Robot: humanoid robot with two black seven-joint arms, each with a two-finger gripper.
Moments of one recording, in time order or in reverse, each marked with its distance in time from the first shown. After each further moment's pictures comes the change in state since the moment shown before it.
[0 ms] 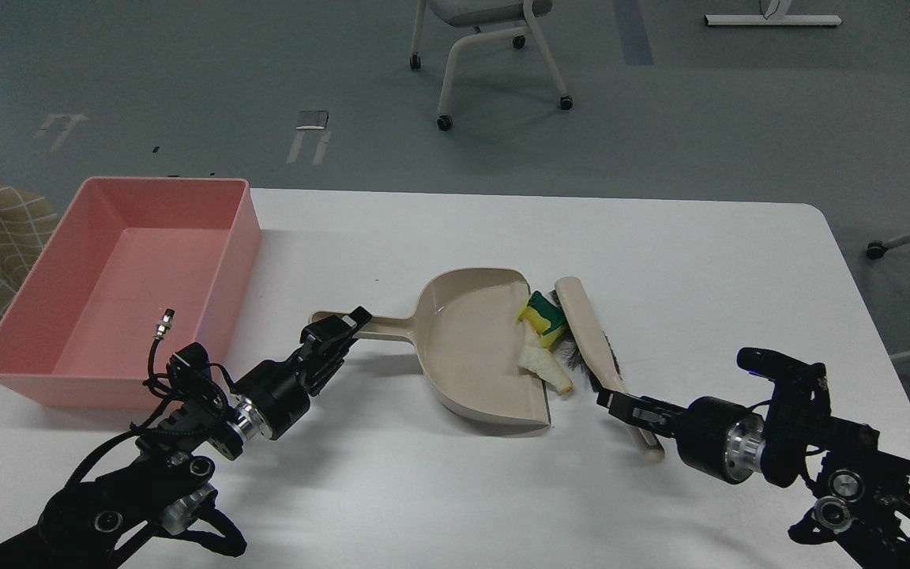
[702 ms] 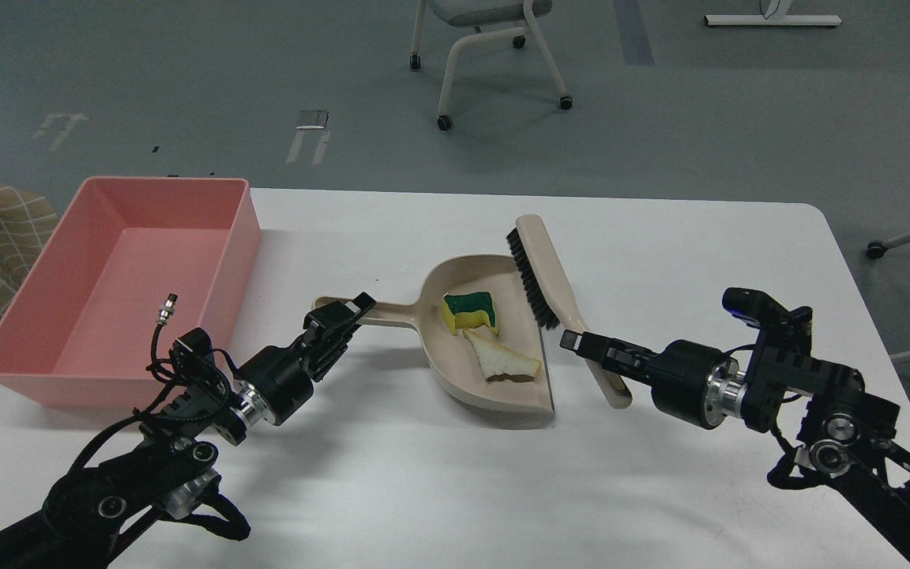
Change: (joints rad) left arm -0.034 -0.002 -0.003 0.001 -0.004 -0.005 0.001; right arm 0.093 -0.035 0.062 0.058 0.177 0.001 -0.014
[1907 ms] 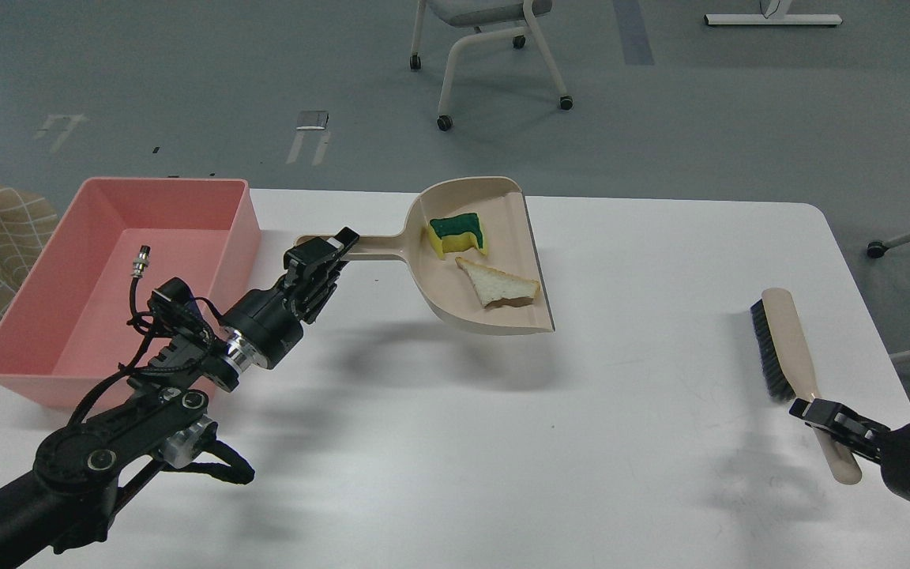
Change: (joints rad) left arm -0.083 0.013 -0.075 -0.015 -0.061 0.000 0.000; right arm -0.457 -0.294 0.374 -0.003 0.025 0.000 0.026
